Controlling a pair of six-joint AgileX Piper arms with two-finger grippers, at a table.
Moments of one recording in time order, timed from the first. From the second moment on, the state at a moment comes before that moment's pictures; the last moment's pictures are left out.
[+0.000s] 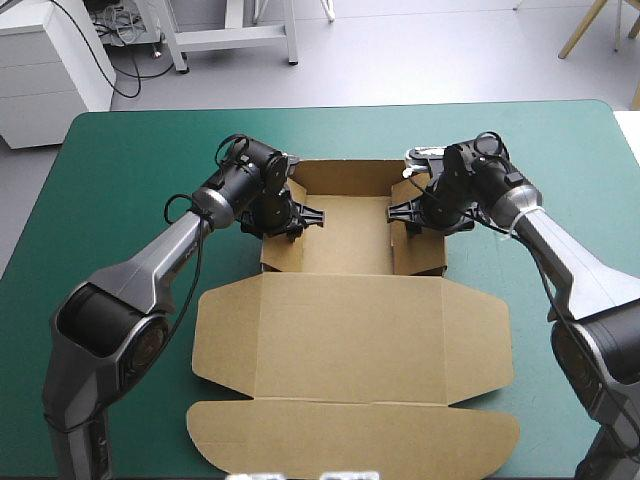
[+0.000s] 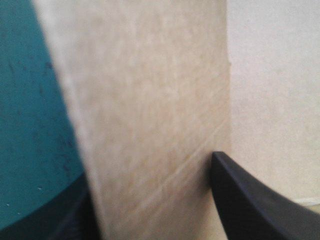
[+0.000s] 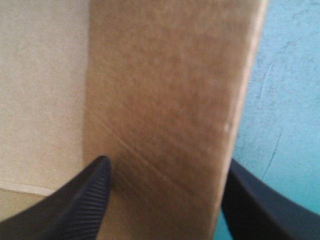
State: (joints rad) left arm -0.54 2.00 -1.82 0.09 1.23 -0.44; right arm 0.32 1.82 -1.59 0.03 1.07 0.19
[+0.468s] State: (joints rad) left arm -0.54 1.99 -2.10 0.17 1.24 -0.38; right arm 0.32 1.80 -1.75 0.01 1.11 0.18
